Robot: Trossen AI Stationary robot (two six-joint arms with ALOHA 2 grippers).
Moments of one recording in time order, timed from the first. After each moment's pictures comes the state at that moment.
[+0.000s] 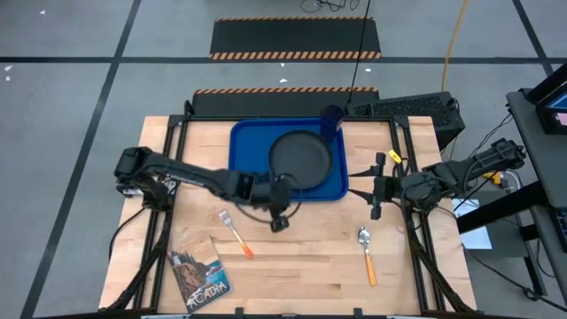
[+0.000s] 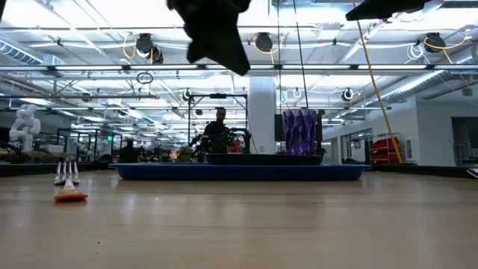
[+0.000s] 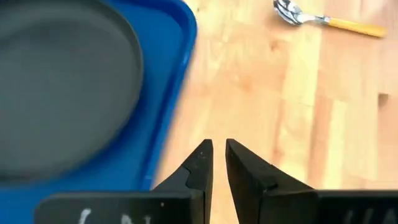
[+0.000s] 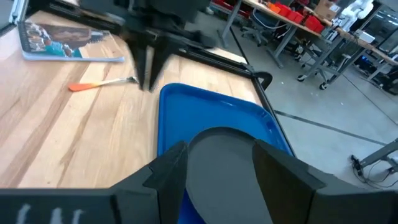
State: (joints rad) left arm -0.17 1.73 1.40 -0.58 -0.18 -0.41; right arm 0.39 0.71 0.68 -0.37 0.58 -0.17
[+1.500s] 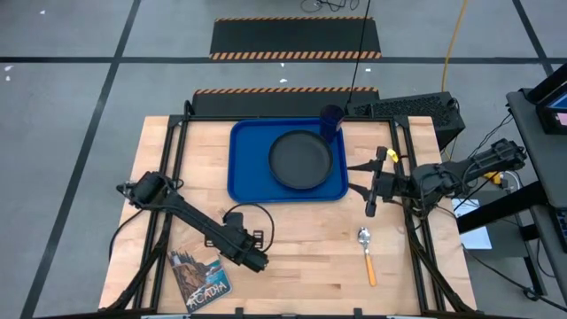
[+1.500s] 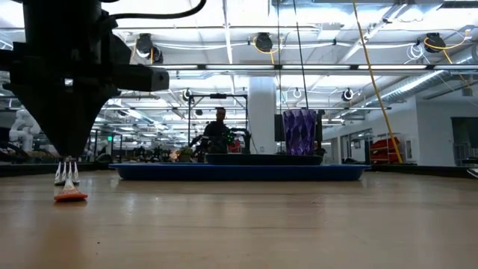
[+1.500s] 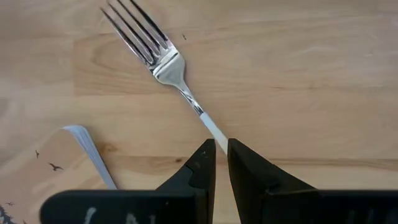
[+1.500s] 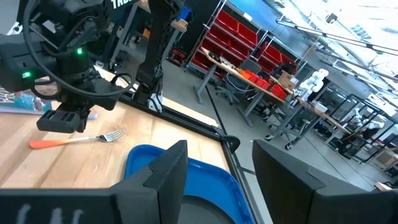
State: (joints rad) left arm -0.51 1.98 1.40 -1.23 -0.21 -2.09; right arm 0.37 0.75 0.68 0.00 0.57 -0.48
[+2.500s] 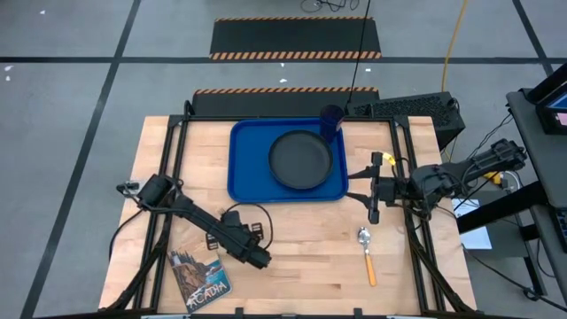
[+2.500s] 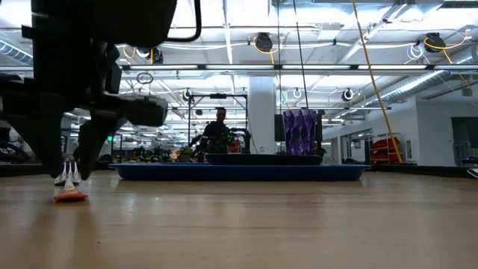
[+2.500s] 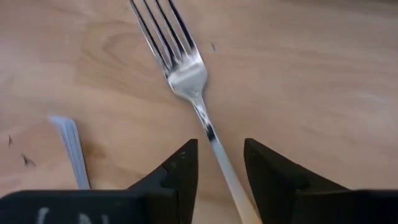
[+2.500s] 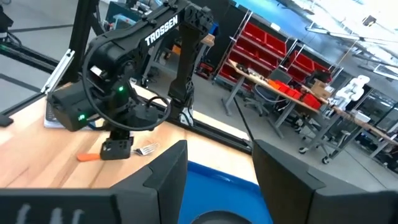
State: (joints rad) left arm -0.48 2.04 1.36 -1.23 -0.21 -2.30; right arm 0.37 0.76 0.68 0.00 0.44 -0.40
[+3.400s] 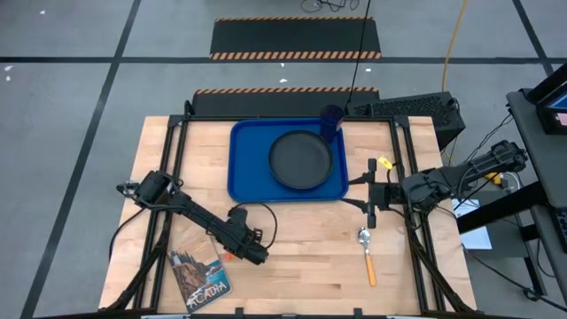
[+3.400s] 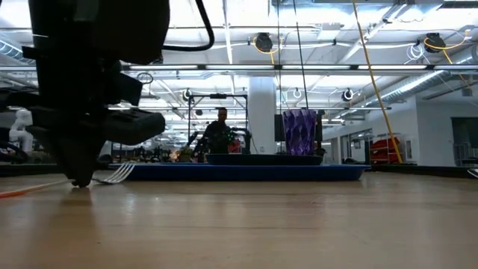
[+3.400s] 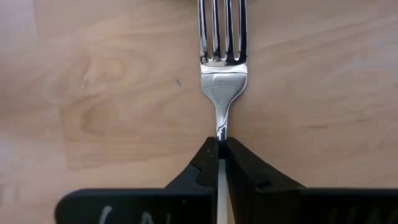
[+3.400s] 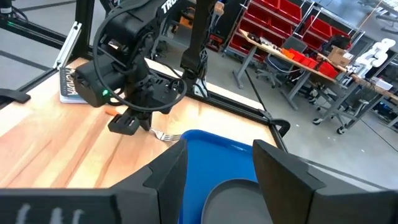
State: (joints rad) left arm -0.45 2.01 1.27 -1.12 -0.29 -1.83; right arm 0.37 0.79 0.68 -0.11 0.44 -0.27
